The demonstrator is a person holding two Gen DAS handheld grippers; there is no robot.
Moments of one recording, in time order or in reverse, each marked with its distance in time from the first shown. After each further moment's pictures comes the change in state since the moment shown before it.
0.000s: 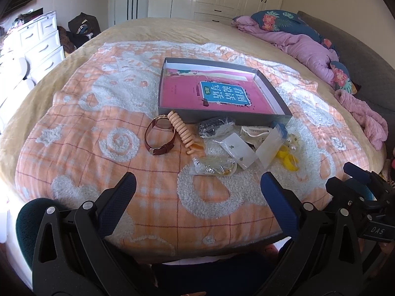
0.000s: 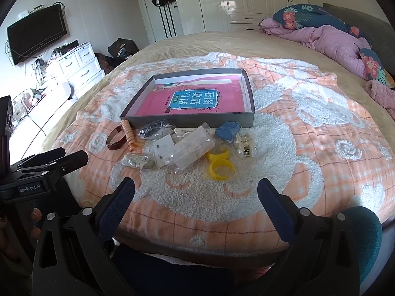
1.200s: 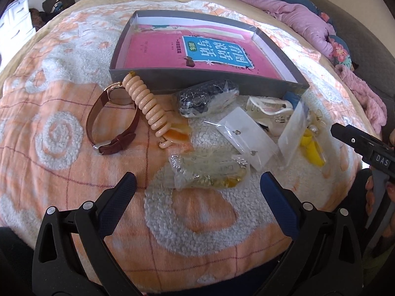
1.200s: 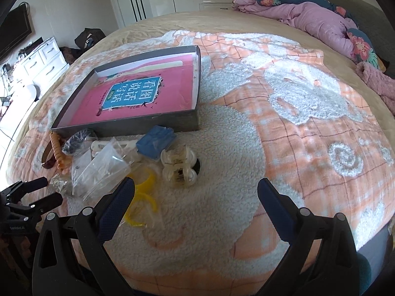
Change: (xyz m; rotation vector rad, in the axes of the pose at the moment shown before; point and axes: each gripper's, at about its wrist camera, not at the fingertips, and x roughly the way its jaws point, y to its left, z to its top) left arm 0.108 -0.003 0.004 0.035 0.198 -0.096; right arm 0.090 -0.087 0.033 0.069 0.119 -0.122
